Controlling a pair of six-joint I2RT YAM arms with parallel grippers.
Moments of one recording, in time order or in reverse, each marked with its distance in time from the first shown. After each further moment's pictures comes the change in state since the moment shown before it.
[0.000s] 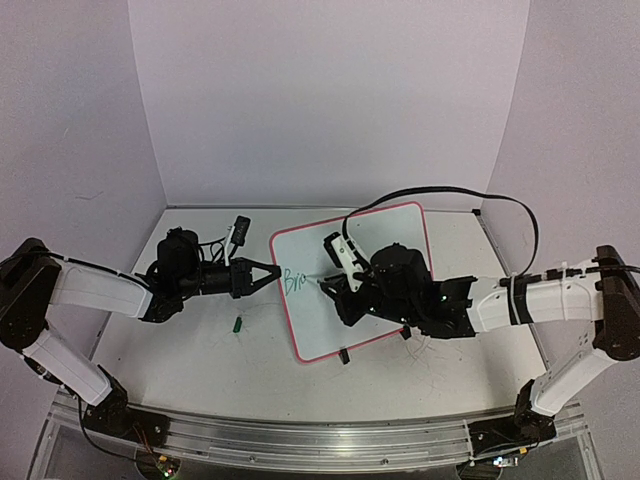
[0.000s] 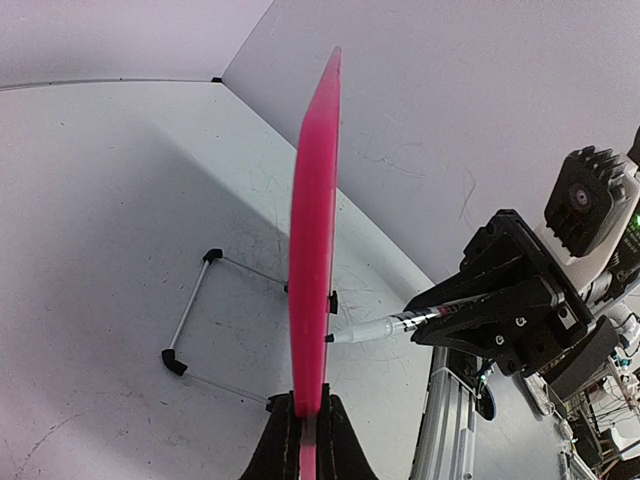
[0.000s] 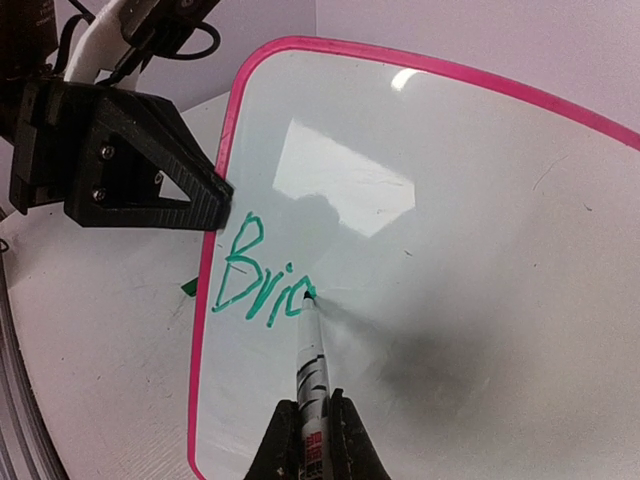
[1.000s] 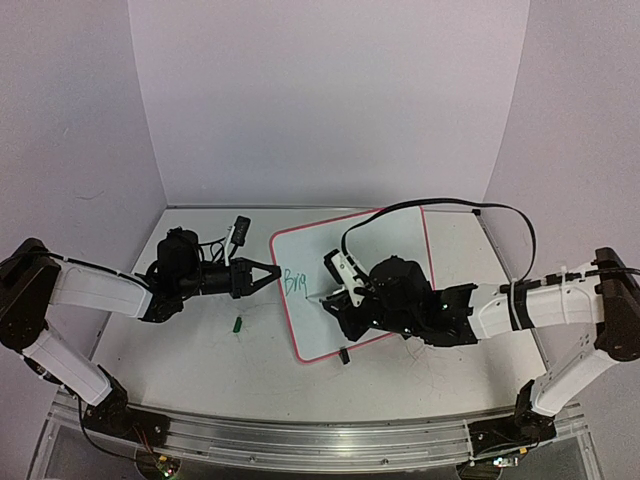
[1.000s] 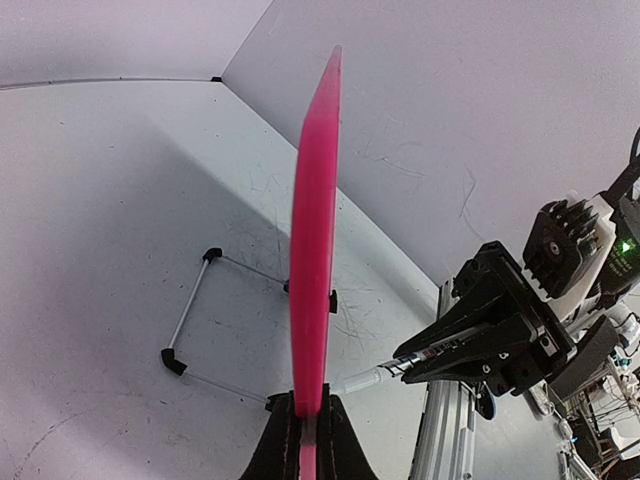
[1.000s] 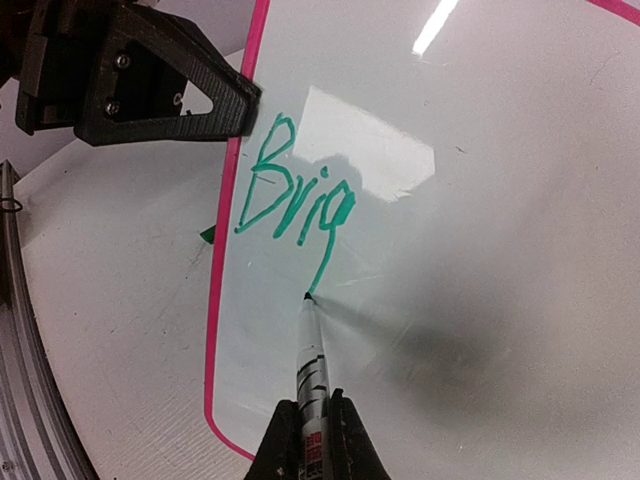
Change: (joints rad) left arm 0.000 -0.002 0.000 -0.004 0.000 0.001; right arm 0.020 -0.010 -0.049 -0.046 -0.046 0.049
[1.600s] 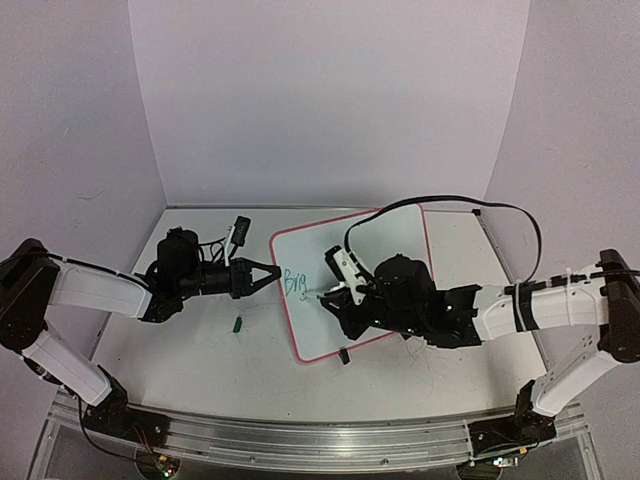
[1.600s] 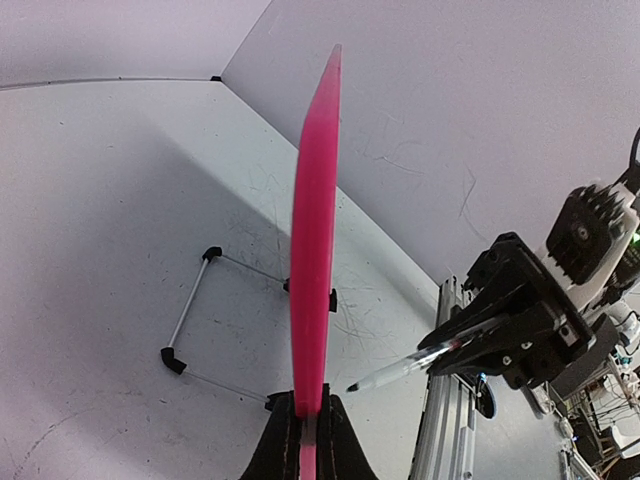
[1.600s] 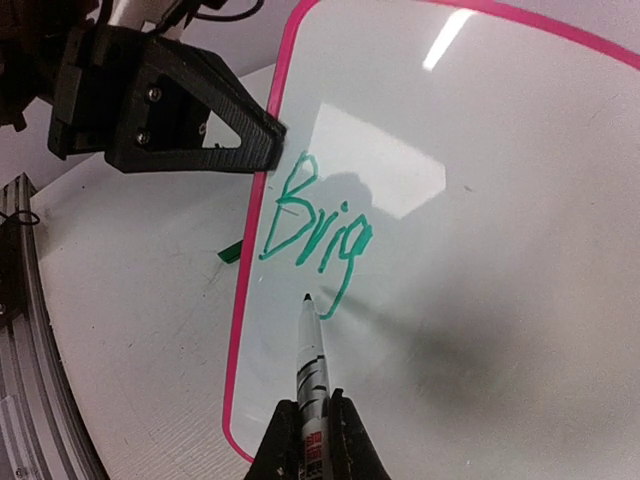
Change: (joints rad) left arm 0.000 -0.005 0.000 -0.007 -0.001 0.004; right arm 0.009 -0.021 -0.010 0.046 -0.011 -0.010
